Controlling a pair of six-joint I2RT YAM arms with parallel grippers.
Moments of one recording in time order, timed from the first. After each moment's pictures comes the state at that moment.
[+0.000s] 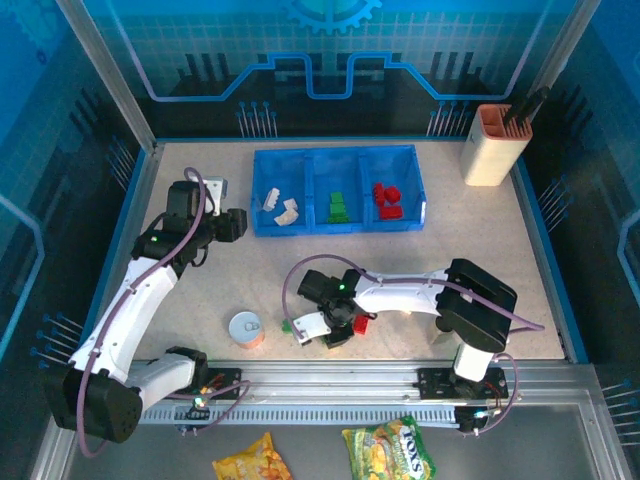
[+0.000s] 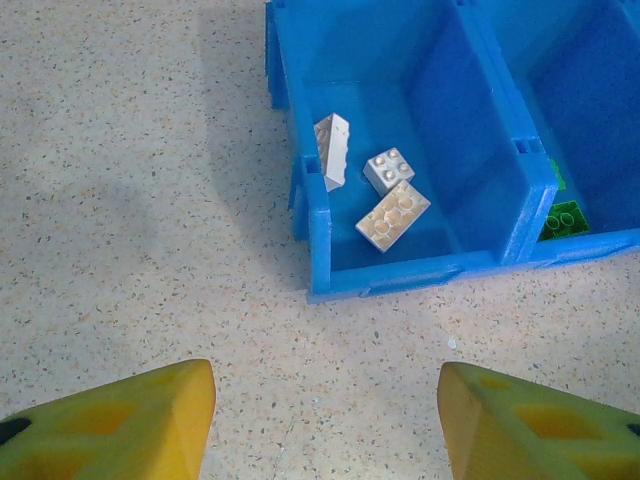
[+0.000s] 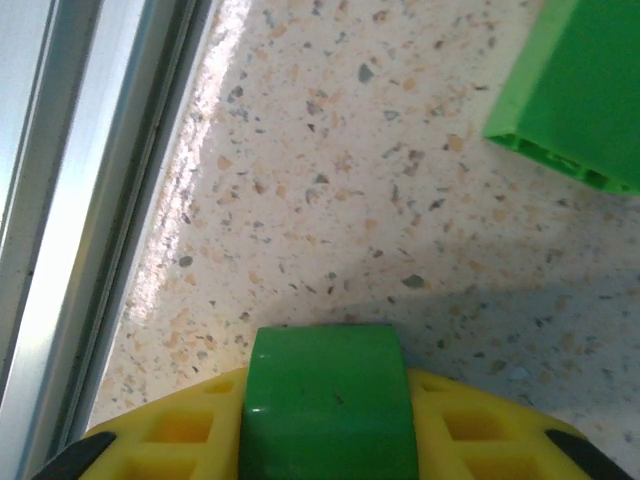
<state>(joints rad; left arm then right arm) -0.15 1.08 1.00 -0.62 0.03 -0.17 1.09 1.74 1.03 -0.68 -0.17 -0.80</state>
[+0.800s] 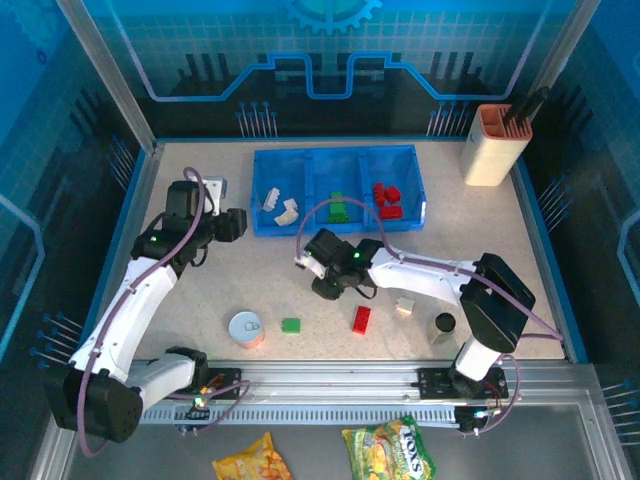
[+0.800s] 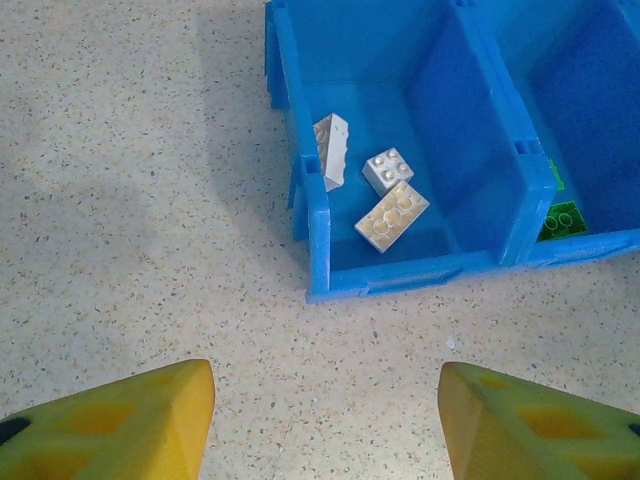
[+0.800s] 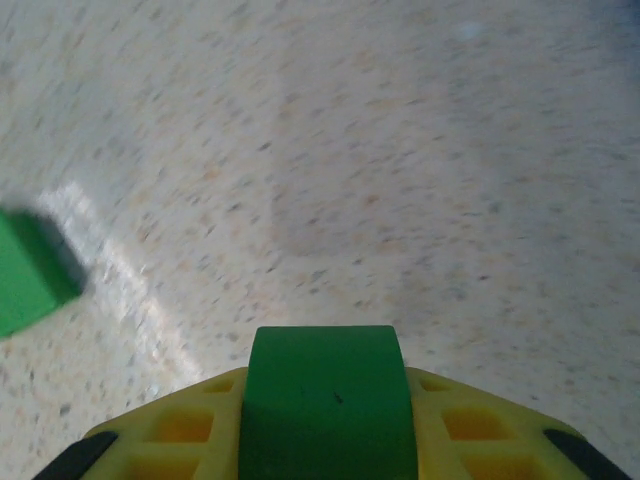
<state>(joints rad) -0.15 1.08 1.00 -0.62 0.04 -0.17 0.93 1.67 1.17 -0.63 0.07 0.00</state>
